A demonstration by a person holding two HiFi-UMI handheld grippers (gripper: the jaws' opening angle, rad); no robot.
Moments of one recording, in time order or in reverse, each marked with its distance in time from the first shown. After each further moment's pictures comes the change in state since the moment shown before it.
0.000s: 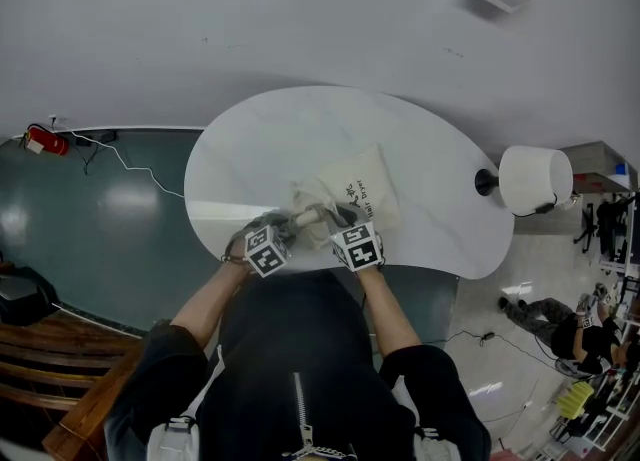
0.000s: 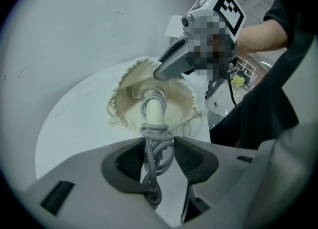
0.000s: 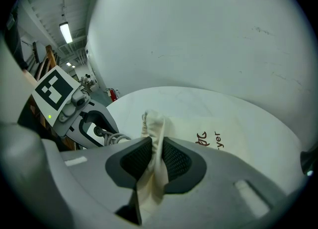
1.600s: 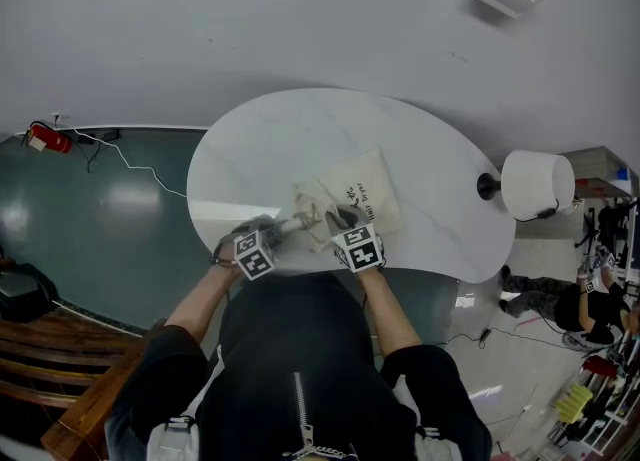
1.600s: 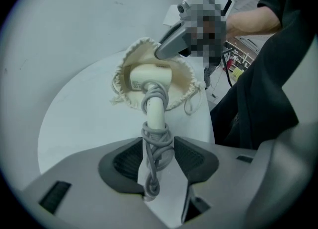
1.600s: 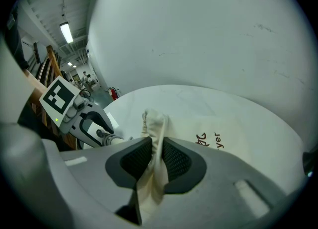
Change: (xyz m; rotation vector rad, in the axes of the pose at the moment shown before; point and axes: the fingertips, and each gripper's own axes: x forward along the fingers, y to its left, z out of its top) left arm -0.004 0.007 -0.051 0.027 0.088 0.002; right arm 0.006 0.002 -0.002 -0.002 0.013 0.019
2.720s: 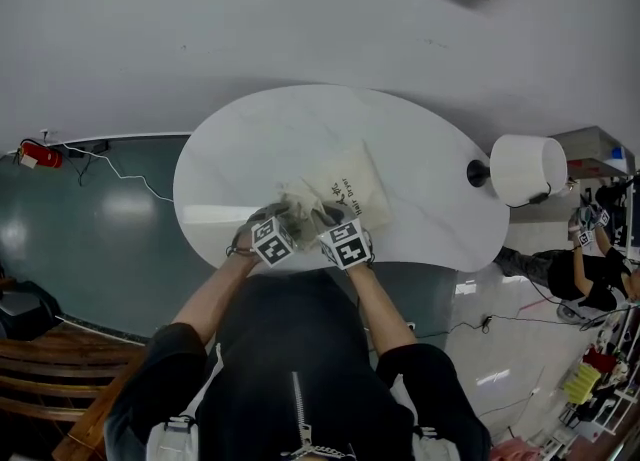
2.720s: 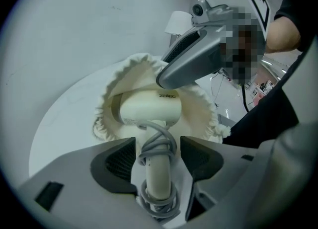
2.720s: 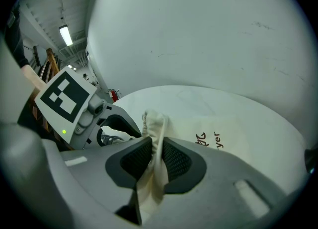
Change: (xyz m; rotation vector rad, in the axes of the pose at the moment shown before) left arm 0.036 0.006 0.085 -0.012 -0.080 0.001; right arm -0.001 -0.001 0.002 0.021 -0.014 0.010
